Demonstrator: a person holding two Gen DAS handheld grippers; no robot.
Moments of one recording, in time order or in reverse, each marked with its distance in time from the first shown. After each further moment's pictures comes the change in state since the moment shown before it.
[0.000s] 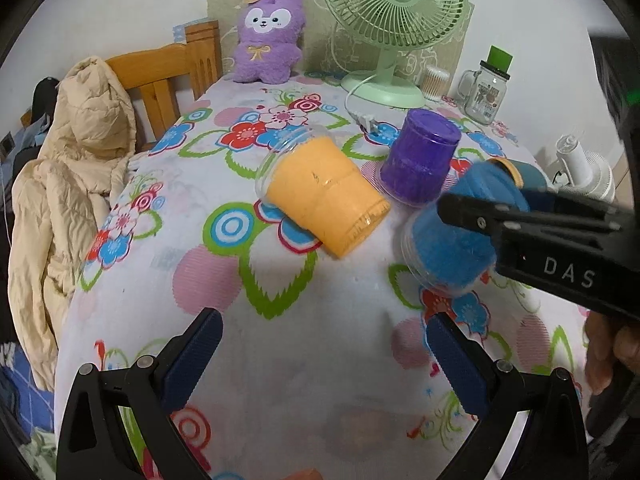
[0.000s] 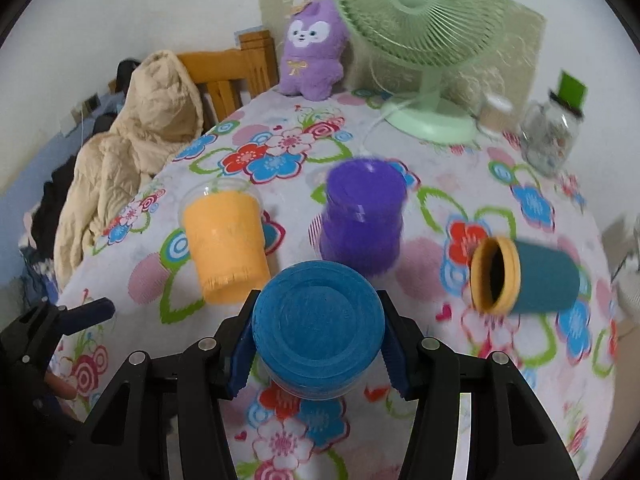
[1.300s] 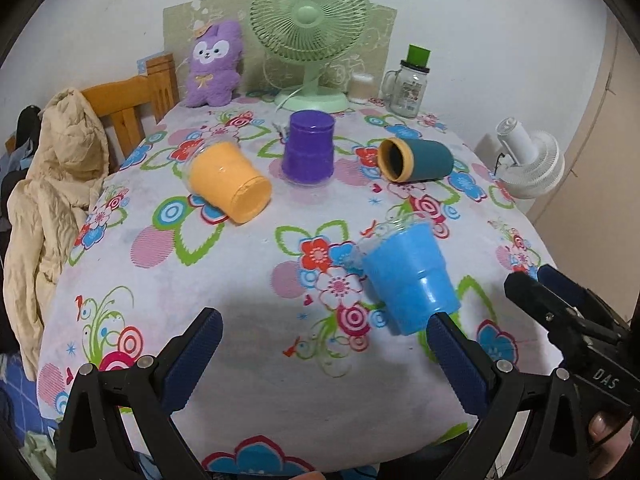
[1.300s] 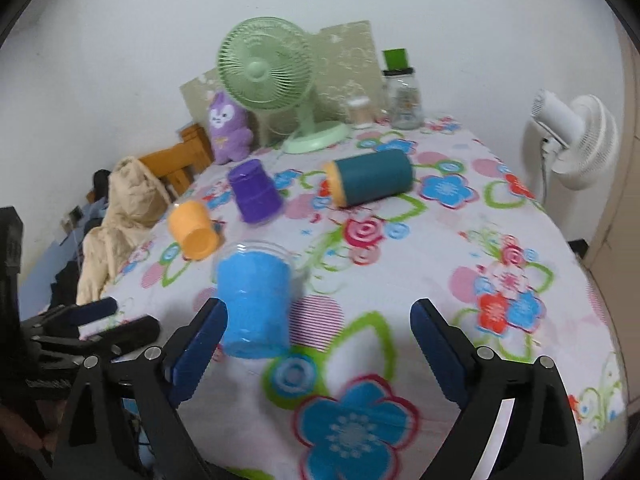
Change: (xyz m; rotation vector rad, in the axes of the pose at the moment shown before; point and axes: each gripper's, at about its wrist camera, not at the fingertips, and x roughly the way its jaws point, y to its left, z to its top) left arm -0.060 -0.080 -0.049 0.095 -0.065 -0.084; right arm -0.132 -0.072 -0.165 0.324 -0.277 -0.066
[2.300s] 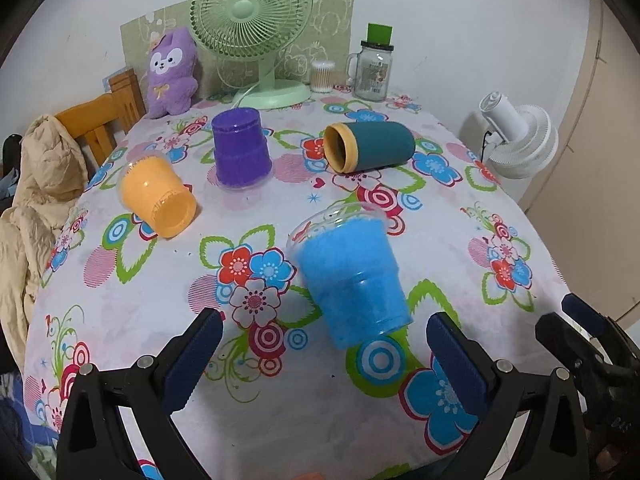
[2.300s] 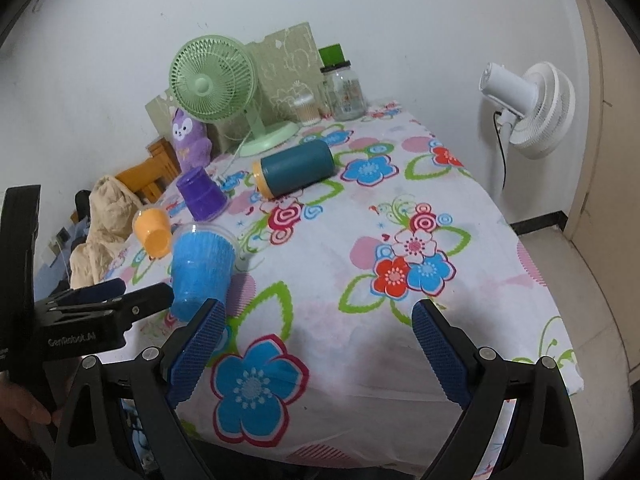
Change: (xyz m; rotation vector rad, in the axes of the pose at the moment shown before) left arm 0.034 -0.071 0.008 0.068 0.031 0.021; right arm -0.032 -0.071 -0.023 0.096 0.008 -0.037
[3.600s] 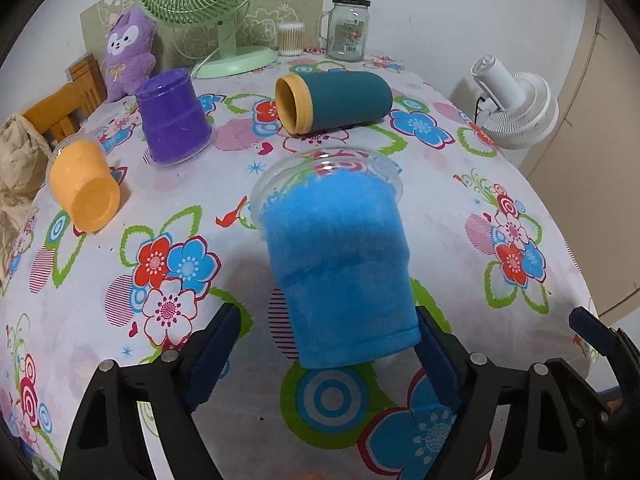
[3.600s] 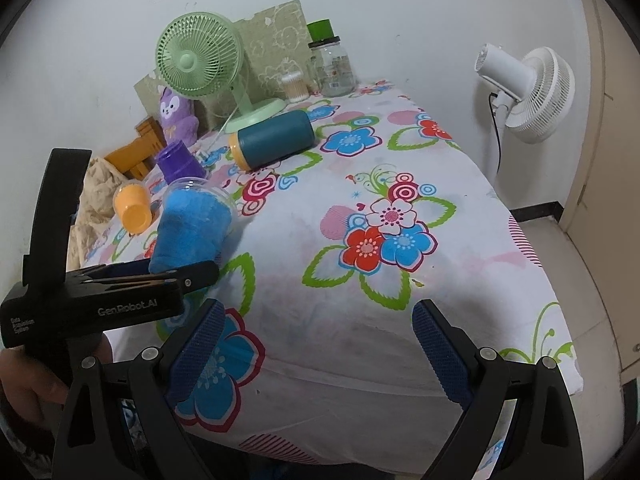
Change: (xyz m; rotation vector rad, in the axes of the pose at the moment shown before) left arm 0.062 -0.036 0.004 0.039 0.096 -0.038; right arm 0.017 -0.020 -0.012 -0.016 0.061 -0.025
